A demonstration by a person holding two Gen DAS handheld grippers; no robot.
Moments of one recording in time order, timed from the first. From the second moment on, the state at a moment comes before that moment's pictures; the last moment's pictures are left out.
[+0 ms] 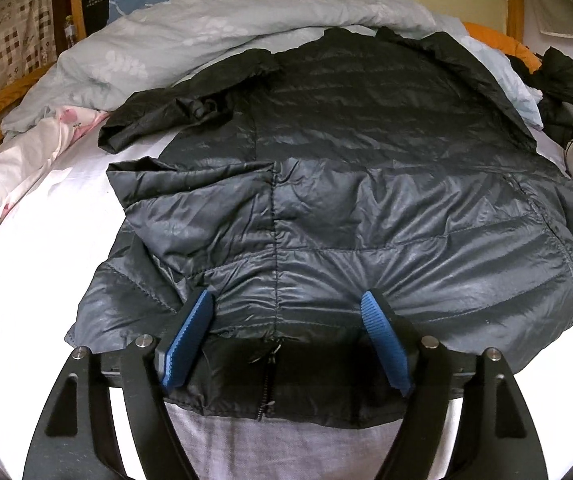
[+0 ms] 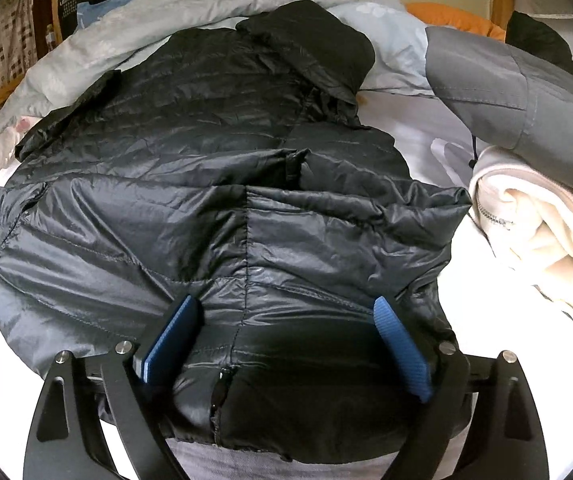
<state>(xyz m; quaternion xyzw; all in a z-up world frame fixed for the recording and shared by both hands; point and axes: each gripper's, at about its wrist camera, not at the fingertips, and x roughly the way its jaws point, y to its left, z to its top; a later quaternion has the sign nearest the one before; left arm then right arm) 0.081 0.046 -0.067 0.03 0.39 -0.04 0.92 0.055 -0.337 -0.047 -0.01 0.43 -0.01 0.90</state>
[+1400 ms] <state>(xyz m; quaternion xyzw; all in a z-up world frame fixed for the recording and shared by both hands) 0.034 -0.008 -0.016 0.07 0.27 -0.16 0.95 0.011 -0.255 -0.003 -0.02 0.29 0.04 0.96</state>
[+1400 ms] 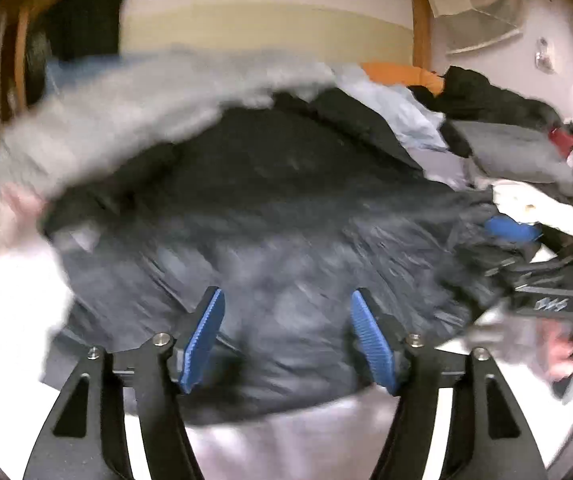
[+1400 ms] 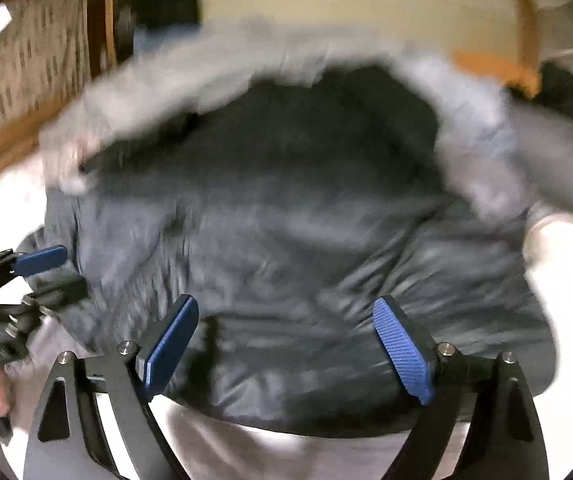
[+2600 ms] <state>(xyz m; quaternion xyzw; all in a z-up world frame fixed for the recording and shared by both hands) 0.015 0.060 -0.019 0.01 0.36 -0.19 0.91 -0.027 -0.270 0.009 -0.19 0.32 0.08 0.92</state>
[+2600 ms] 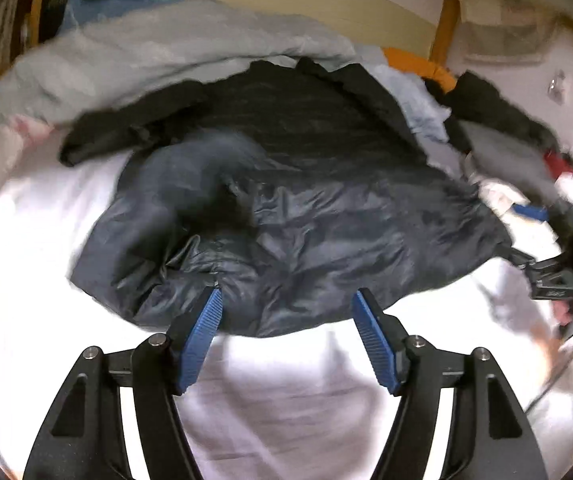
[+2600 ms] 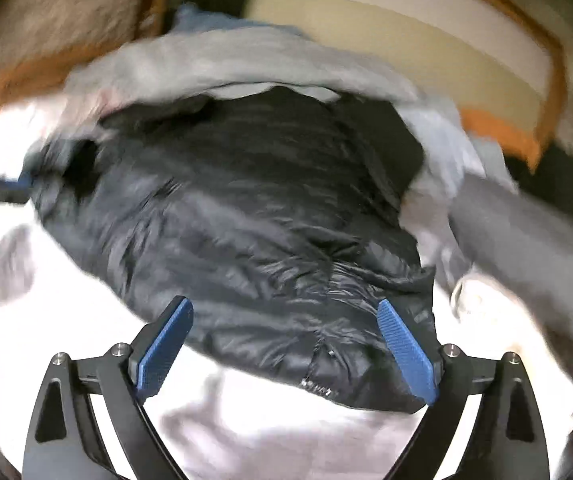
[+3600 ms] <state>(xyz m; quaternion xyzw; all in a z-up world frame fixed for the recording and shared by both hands) 0.036 0.046 -0.037 0.14 0.35 0.00 0.93 -0.017 -0.286 -0.028 -0.21 0.38 -0.02 0.90</state>
